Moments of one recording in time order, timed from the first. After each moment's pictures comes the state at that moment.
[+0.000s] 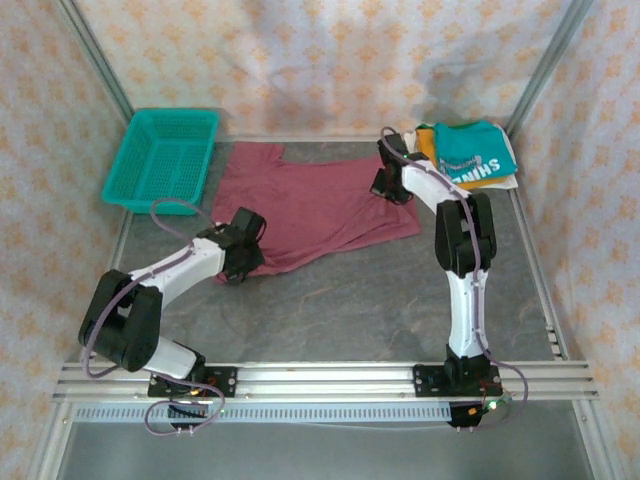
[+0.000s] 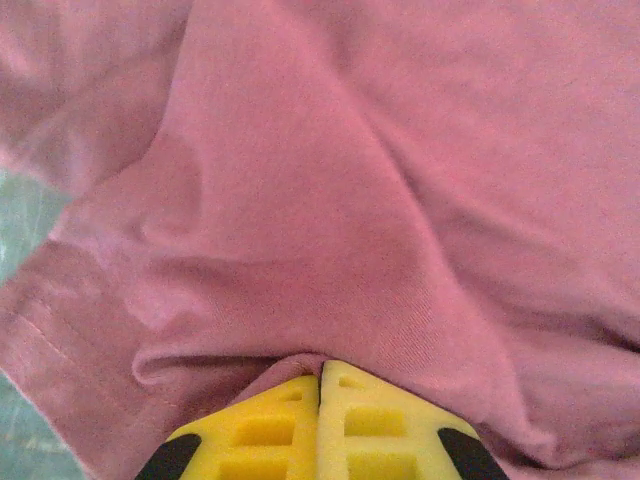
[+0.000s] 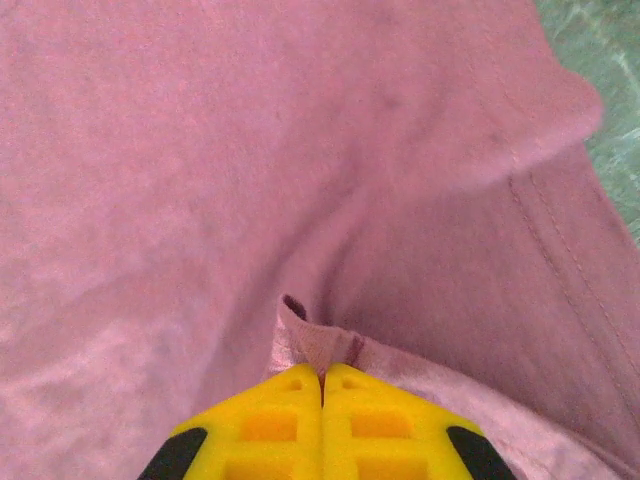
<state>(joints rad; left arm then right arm) -0.37 1.46 0.86 -0.61 -0.18 -0.85 0.27 2.19 1.79 -0.74 0.08 0.66</state>
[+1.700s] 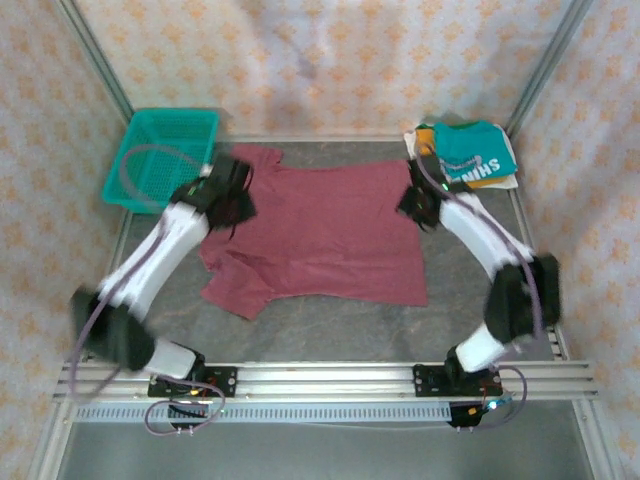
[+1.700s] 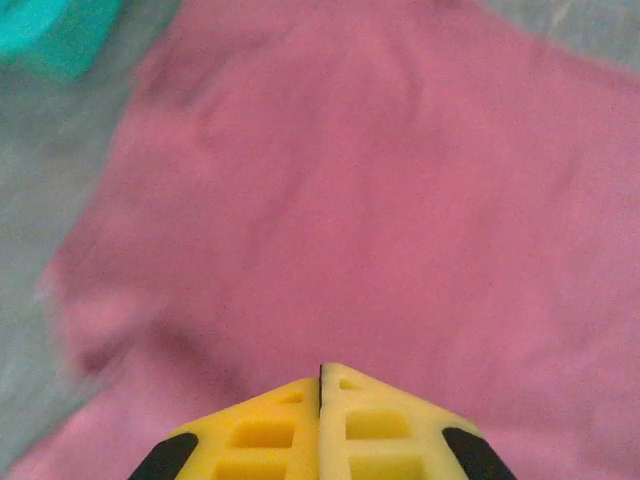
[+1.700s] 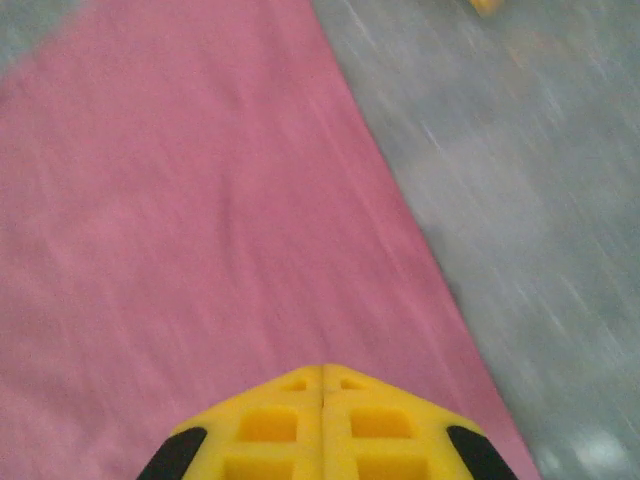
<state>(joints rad) -0.28 1.59 1.41 -0.85 -0.22 -0.66 0.26 1.70 1.36 -0.68 0.15 0.68</state>
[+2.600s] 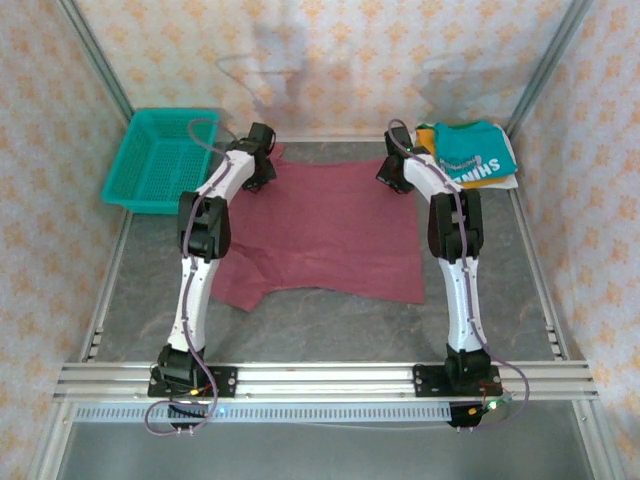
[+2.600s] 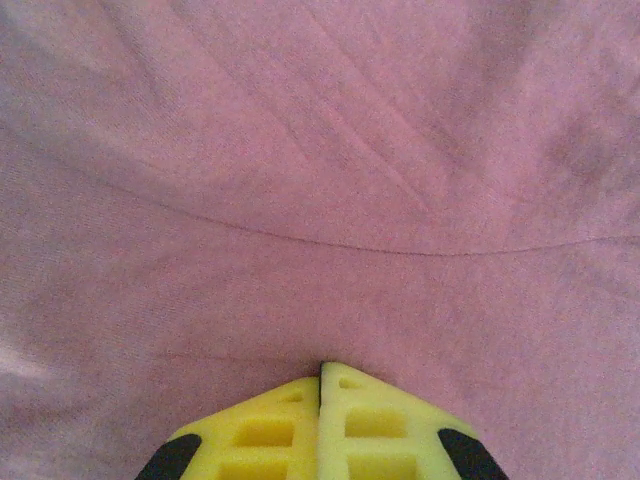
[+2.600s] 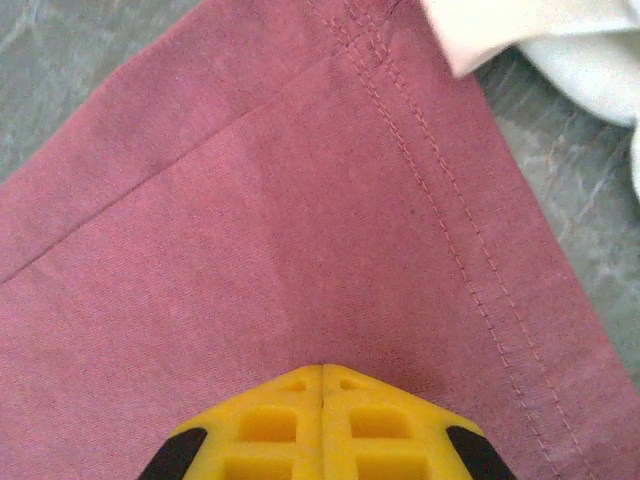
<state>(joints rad) -0.15 2.60 2.35 -0.89 -0.20 -0.56 0.19 2.46 2.09 -0.71 0.10 0.72</state>
